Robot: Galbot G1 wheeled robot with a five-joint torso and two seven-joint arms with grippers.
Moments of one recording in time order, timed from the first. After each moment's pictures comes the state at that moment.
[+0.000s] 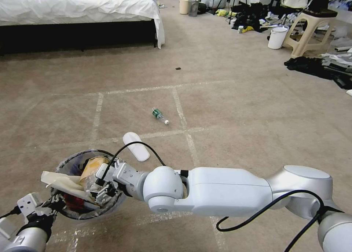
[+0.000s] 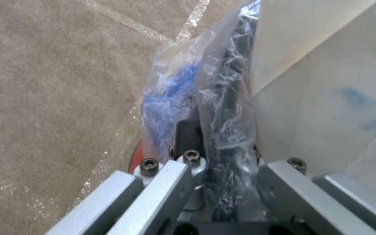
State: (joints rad) left arm 1.79 -1.49 -1.03 -2.39 -0.82 0.57 -0.26; right arm -0.10 1.28 -0.97 1.91 0.95 -0.63 0.37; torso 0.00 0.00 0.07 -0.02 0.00
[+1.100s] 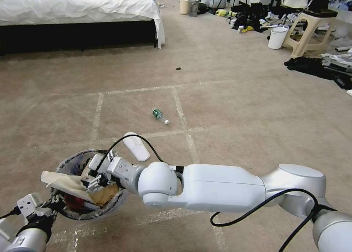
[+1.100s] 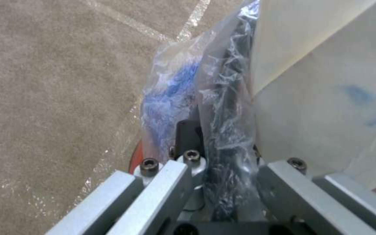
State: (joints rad) left arm 1.79 -1.50 -1.03 -2.39 -0.82 0.57 -0.26; right arm -0.09 1.32 -0.94 1.87 0.87 -0.55 0.35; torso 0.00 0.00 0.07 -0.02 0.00
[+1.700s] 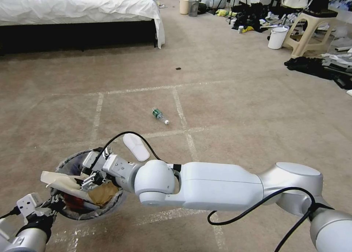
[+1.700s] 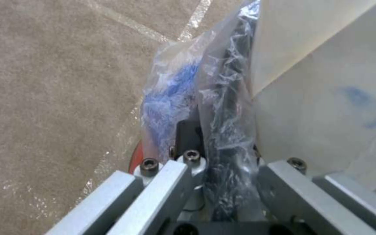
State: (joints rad) left arm 1.79 -1.50 -1.04 -2.39 -0.82 0.57 -0.26; right arm -0.09 1.33 -0.96 1.88 0.87 -0.55 0.35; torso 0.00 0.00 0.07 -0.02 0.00
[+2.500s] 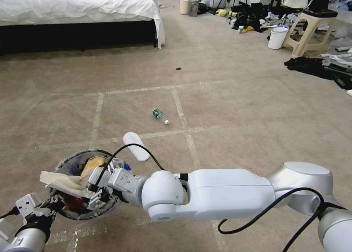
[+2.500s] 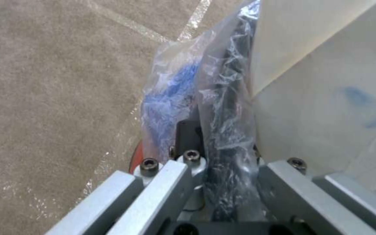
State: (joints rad) left arm 1.79 -1.49 -1.04 -2.39 -0.82 0.57 -0.25; right arm -0.07 1.26 -1.01 2.02 1.08 -0.65 0.48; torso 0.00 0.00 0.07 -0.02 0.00
